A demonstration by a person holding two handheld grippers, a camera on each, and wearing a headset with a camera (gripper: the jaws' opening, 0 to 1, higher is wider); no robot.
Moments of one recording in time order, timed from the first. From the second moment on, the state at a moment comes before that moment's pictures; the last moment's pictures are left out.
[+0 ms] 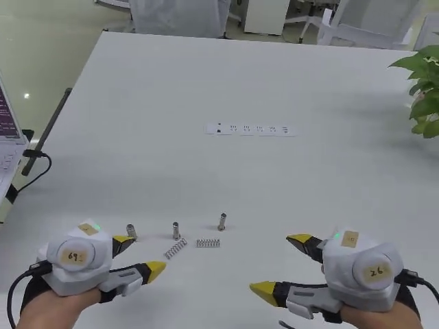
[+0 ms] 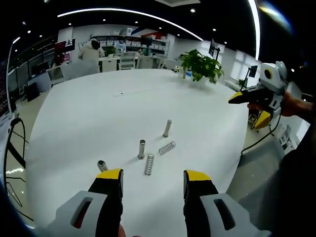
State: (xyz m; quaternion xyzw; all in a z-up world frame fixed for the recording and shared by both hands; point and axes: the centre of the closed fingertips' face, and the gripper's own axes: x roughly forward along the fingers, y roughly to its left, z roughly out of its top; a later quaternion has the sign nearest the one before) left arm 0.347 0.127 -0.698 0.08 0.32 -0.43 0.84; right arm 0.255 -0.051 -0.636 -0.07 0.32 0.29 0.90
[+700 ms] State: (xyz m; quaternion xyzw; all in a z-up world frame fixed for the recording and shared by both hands) left arm 0.370 0.108 -0.752 0.11 0.36 -0.43 0.82; right arm 0.257 -0.063 -0.636 -0.07 0.33 0.29 0.90
